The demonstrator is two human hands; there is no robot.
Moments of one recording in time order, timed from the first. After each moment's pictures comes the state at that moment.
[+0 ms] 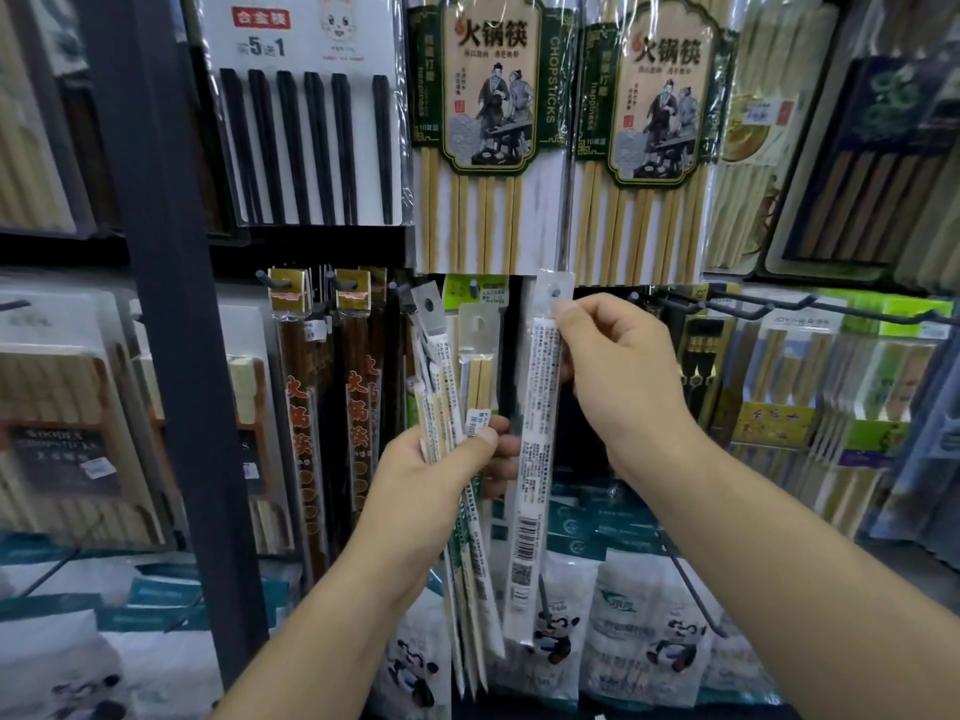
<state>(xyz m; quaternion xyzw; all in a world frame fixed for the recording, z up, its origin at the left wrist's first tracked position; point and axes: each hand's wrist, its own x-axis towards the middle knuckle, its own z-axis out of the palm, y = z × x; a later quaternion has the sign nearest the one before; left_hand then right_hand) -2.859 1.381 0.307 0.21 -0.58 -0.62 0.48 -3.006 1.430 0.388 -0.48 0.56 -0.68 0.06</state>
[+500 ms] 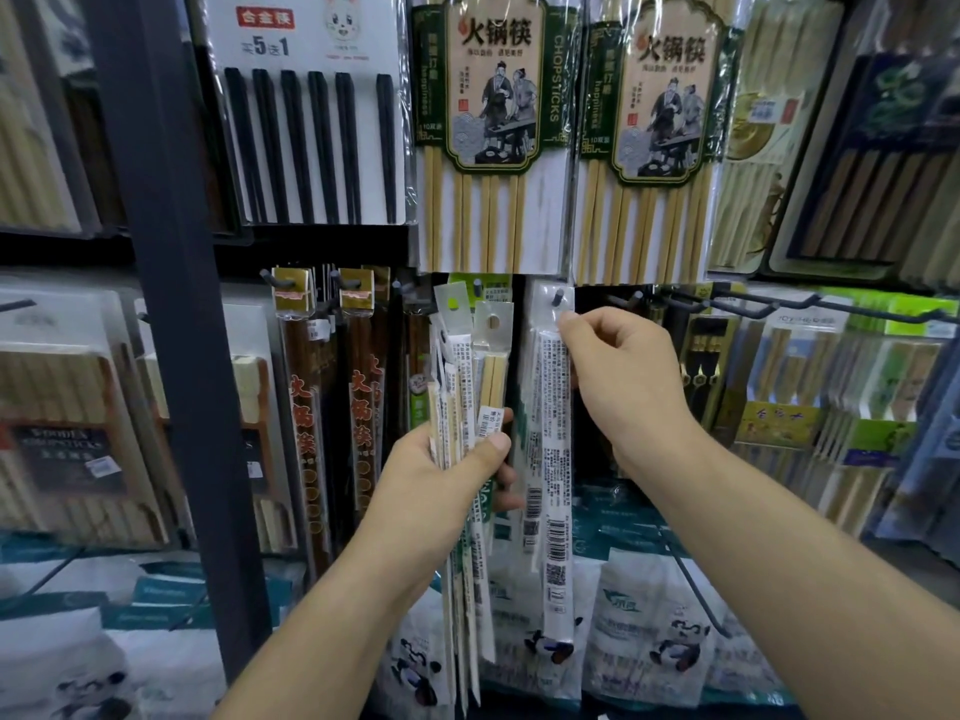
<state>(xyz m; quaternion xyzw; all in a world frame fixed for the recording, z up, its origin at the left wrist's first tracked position) -2.858 1.379 0.305 0.20 -0.57 -0.65 0.47 -3.016 1.423 0.382 -0.46 0.60 -0.65 0.04</state>
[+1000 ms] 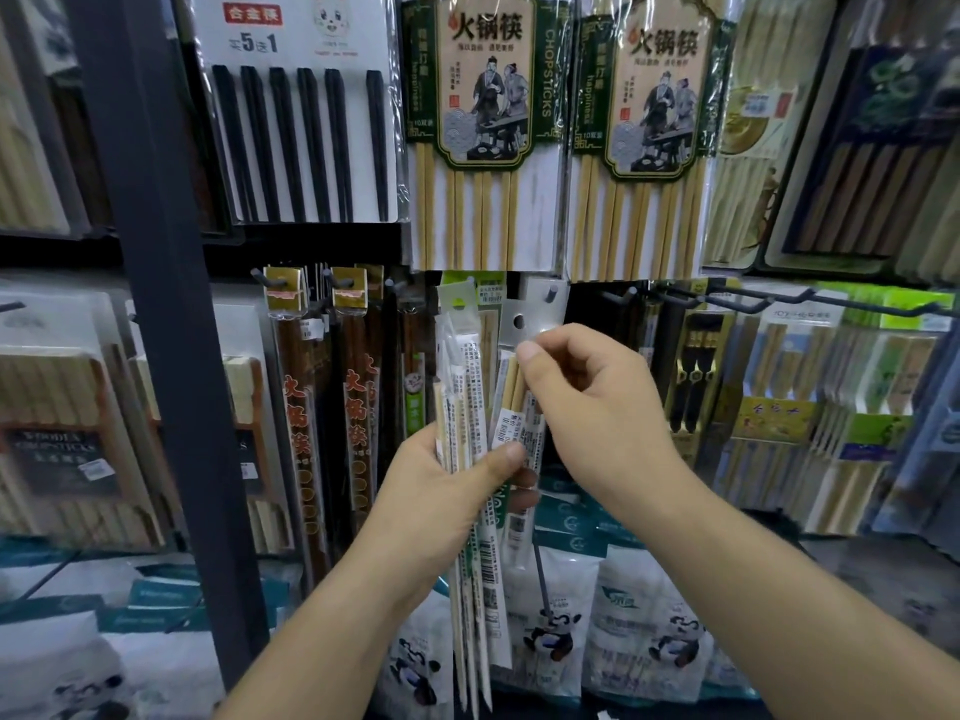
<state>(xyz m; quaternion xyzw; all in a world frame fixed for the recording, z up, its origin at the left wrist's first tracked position) -2.859 1.387 0.308 0.18 -0.60 -0.64 0.46 -2.990 1.444 0.366 -0.57 0.54 -0.62 0.03</state>
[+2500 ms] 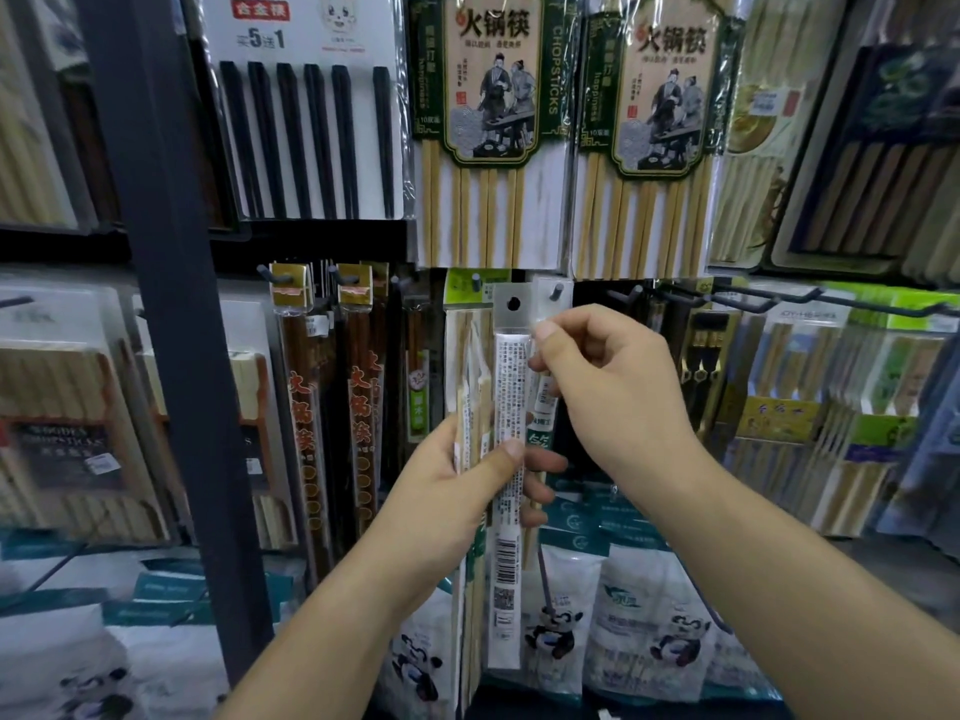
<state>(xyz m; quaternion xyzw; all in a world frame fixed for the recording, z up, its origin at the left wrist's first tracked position) -2.859 1.390 0.308 0.12 -0.64 -0.63 0.42 -2.993 1.446 0.378 -0.54 0.54 -0.65 0.03</state>
